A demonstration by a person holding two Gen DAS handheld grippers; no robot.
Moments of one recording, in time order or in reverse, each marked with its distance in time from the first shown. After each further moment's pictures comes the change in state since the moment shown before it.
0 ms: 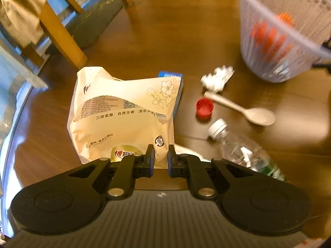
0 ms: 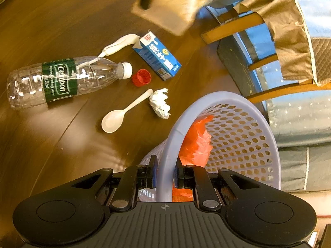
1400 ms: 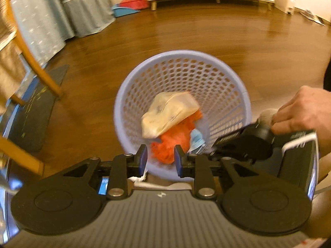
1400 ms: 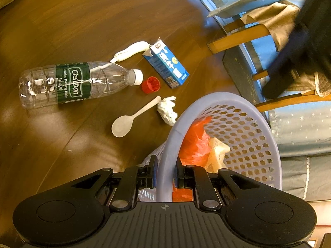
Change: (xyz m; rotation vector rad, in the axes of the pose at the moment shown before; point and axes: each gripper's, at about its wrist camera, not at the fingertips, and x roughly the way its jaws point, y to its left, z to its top) left arm -0.105 -0.091 0.118 0.298 -0.237 -0.250; right arm -0.015 0.010 -0.002 -0.034 -0.042 0.014
